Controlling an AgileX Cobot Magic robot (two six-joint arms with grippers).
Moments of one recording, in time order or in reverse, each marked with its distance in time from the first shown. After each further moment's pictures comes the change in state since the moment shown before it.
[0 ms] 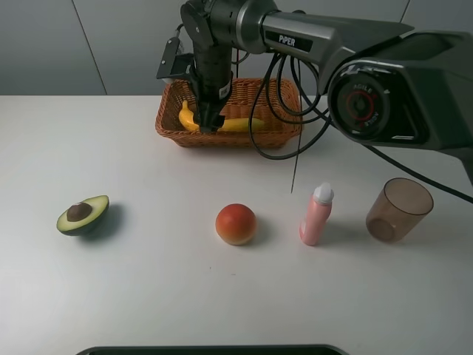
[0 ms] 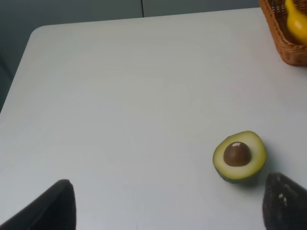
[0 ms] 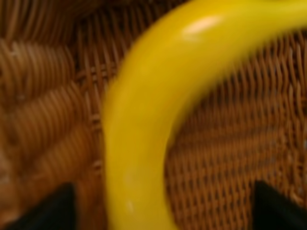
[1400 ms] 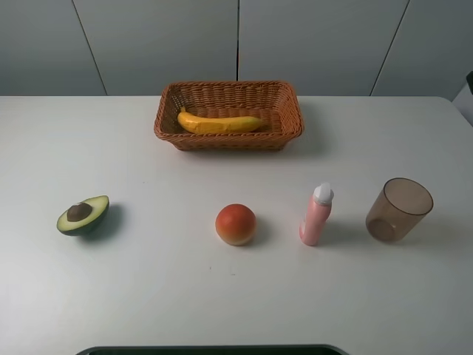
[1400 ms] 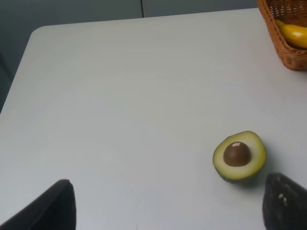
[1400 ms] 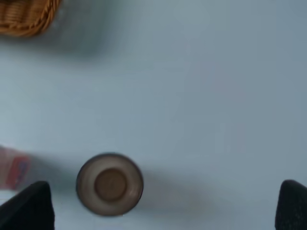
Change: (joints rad) left arm 0.000 0.000 0.000 0.000 0.000 0.000; right arm -0.554 -1.590 1.268 0.127 0.017 0.531
